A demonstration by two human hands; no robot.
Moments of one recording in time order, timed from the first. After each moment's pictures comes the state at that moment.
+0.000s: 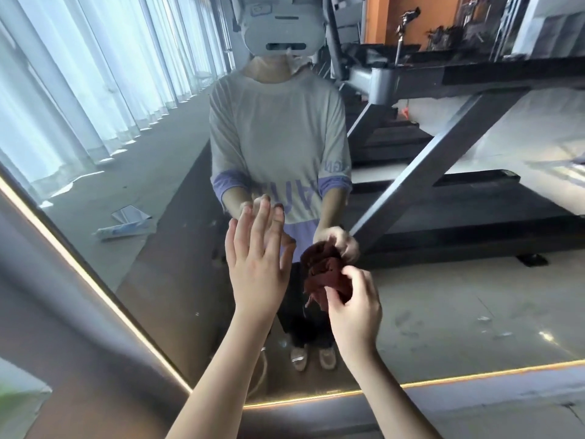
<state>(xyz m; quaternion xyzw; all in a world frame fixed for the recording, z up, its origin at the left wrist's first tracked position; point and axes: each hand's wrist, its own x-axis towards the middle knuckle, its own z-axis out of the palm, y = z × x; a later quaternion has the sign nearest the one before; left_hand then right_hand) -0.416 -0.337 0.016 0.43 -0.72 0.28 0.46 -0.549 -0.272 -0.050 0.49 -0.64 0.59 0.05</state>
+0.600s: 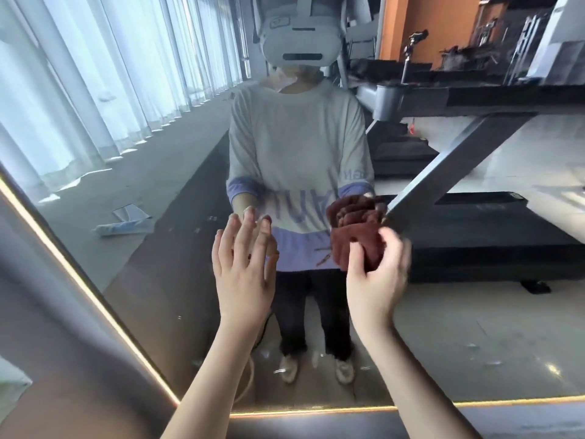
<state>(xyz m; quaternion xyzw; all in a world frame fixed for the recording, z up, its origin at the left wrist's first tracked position) -0.428 -0.333 0.013 0.44 -0.71 0.27 0.48 -0.605 -0.286 0.027 0.43 -0.57 0.69 0.10</state>
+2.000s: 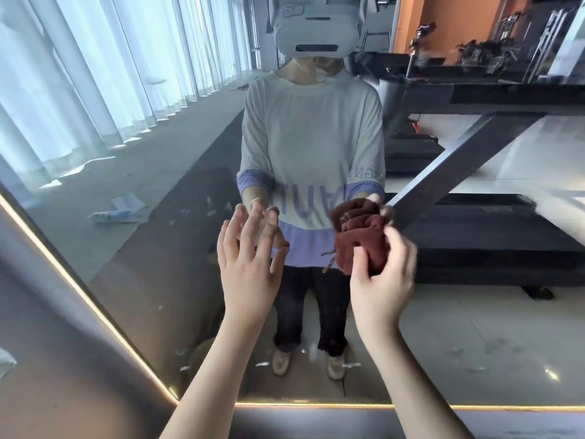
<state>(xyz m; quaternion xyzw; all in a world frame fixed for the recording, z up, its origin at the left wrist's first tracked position) -0.476 -0.329 0.016 0.45 -0.70 0.28 0.48 -0.651 -0.279 0.016 0.46 -0.56 0.68 0.11</state>
